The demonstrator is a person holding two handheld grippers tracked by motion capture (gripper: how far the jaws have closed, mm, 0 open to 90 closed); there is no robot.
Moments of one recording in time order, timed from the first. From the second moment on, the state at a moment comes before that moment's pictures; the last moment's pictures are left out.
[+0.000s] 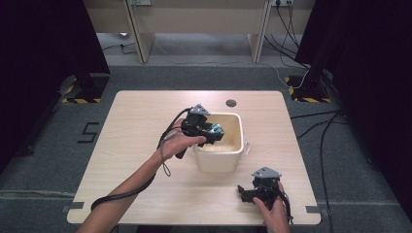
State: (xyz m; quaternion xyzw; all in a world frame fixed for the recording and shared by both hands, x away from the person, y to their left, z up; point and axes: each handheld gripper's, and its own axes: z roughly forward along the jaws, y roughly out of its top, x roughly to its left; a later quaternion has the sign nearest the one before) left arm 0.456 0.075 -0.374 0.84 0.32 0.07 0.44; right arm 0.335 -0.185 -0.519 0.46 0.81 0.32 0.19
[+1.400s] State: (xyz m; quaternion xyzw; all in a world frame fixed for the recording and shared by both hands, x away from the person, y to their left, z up) left arm 0.443 0.120 -0.358 0.81 0.34 0.08 0.47; right arm 0.335 -0.185 -0.519 0.46 0.81 0.32 0.19
